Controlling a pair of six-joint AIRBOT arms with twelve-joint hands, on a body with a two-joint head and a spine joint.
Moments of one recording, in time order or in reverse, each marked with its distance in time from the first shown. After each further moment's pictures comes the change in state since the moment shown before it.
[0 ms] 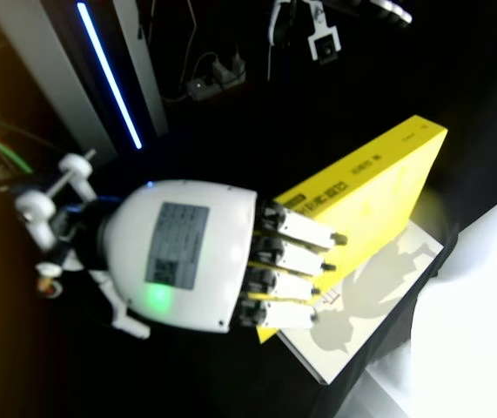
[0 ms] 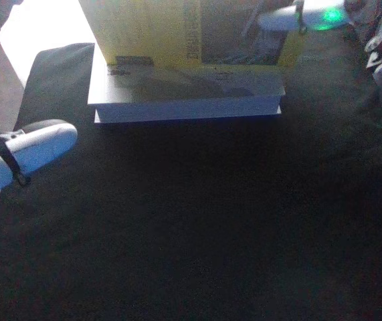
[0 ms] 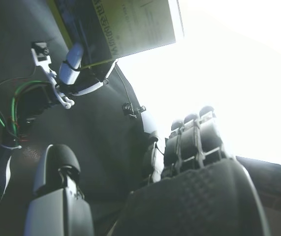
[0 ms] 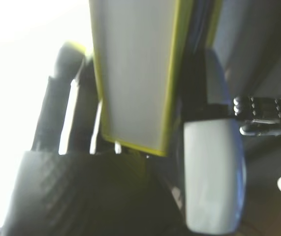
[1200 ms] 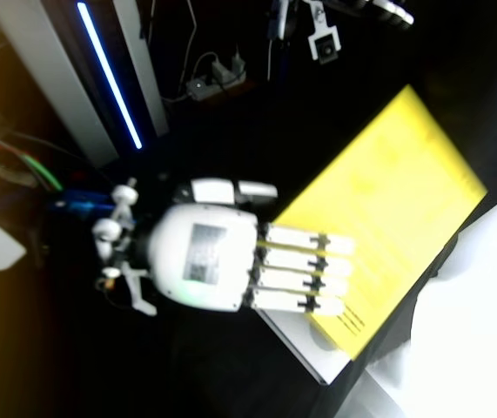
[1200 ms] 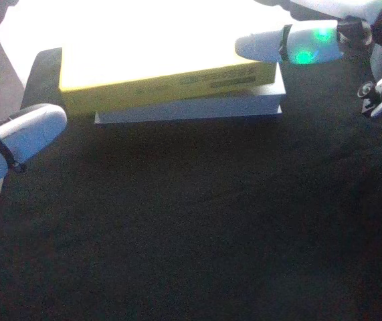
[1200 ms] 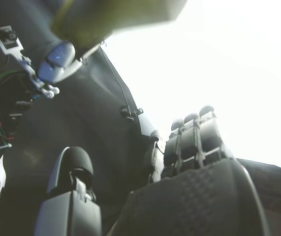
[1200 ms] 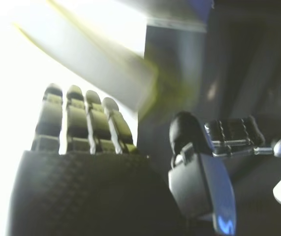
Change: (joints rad) left arm 0.006 0.000 -0.002 -0.011 -0.005 0.000; right arm -0.060 0.013 -0.054 -0.116 -0.028 0.153
